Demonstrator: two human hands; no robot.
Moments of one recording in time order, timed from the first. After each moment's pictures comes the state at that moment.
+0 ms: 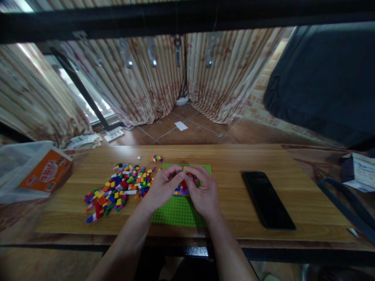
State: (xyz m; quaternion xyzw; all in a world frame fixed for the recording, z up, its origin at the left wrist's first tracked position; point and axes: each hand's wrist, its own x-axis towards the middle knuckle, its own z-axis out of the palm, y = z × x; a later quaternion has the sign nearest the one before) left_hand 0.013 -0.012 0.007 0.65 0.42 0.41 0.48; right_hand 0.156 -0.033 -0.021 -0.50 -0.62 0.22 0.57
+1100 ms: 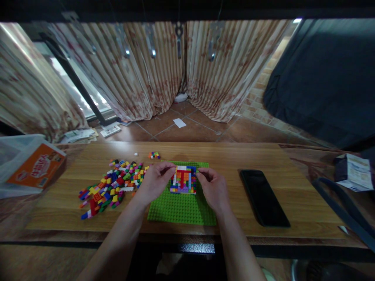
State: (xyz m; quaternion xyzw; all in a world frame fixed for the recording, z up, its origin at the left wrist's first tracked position) left_hand -0.001 -0.003 -0.002 0.64 0.52 0.38 0.42; right_hand 0.190 -0.027 -0.038 -0.62 -0.46 0.37 0.51
